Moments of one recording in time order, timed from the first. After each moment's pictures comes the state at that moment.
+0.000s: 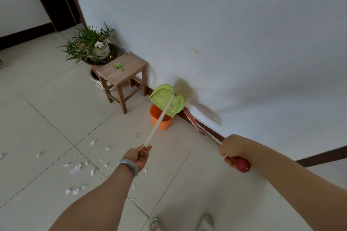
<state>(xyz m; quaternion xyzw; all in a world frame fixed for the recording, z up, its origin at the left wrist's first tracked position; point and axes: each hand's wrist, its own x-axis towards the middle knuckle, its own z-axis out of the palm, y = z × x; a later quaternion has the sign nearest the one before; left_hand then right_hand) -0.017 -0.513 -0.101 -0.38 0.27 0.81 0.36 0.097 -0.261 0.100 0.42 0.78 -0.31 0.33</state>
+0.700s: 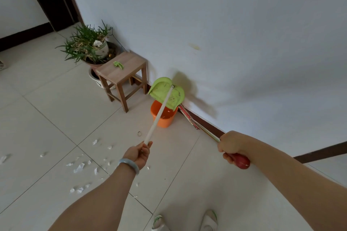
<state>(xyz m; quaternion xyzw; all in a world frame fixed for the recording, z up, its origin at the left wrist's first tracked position) -0.022 -0.513 -0.097 -0.37 0.26 0.81 0.37 0.091 -0.257 0.086 0.41 0.79 -0.32 0.34</state>
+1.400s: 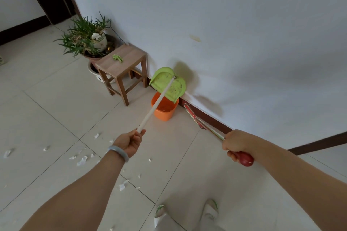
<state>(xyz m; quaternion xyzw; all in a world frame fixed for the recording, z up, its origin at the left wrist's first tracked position) -0.040 -0.539 -0.072 -0.33 0.31 0.81 0.37 0.112 -0.252 0.078 0.43 0.76 -0.34 0.33</state>
